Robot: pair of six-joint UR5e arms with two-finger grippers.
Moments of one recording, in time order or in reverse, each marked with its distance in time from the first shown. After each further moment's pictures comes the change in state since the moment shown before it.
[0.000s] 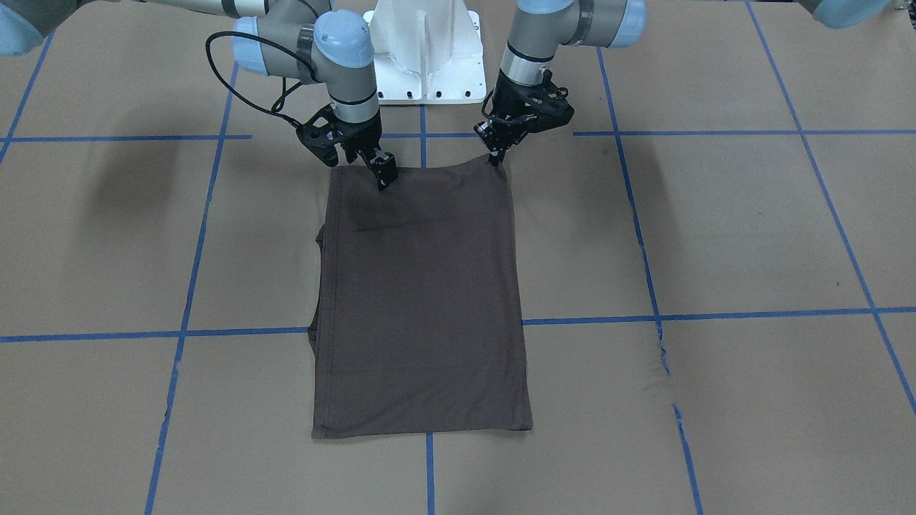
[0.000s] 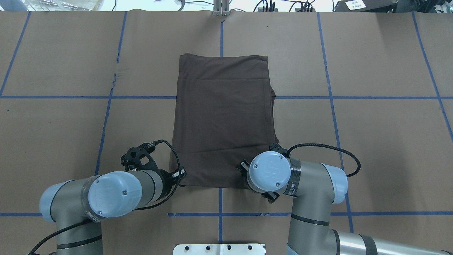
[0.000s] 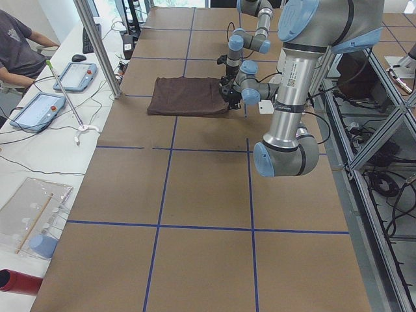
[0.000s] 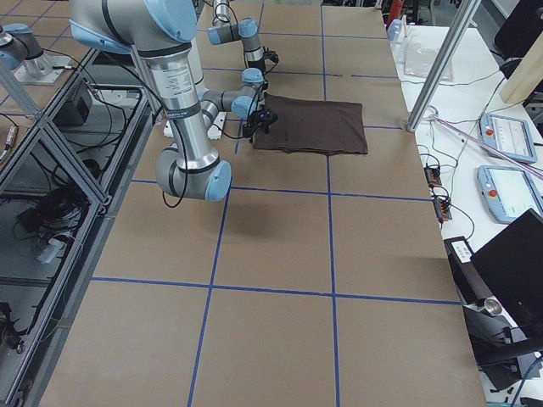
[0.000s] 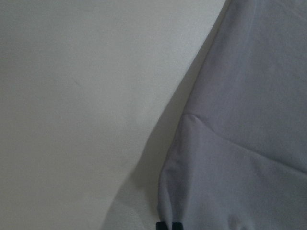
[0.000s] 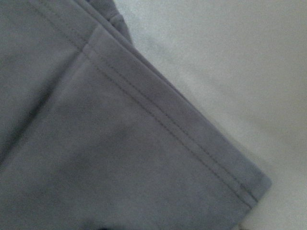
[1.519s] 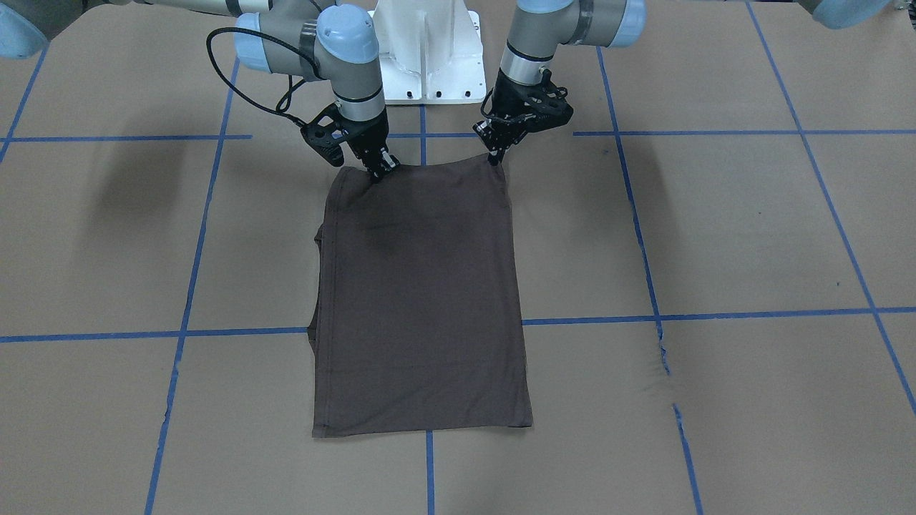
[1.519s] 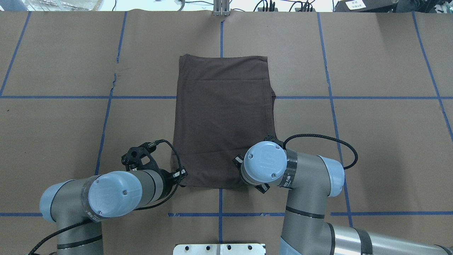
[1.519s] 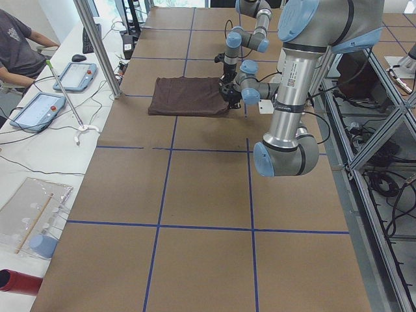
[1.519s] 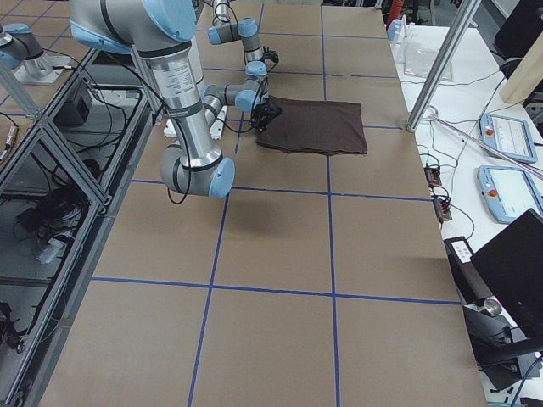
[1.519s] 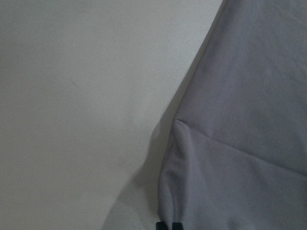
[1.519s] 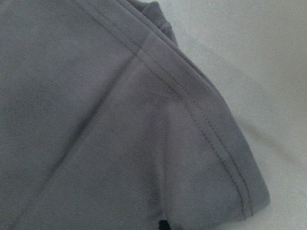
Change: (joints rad) left arm -0.001 -0.004 -0.004 0.000 0.000 0.013; right arm 0.028 0.046 0.006 -0.013 0.011 -0.008
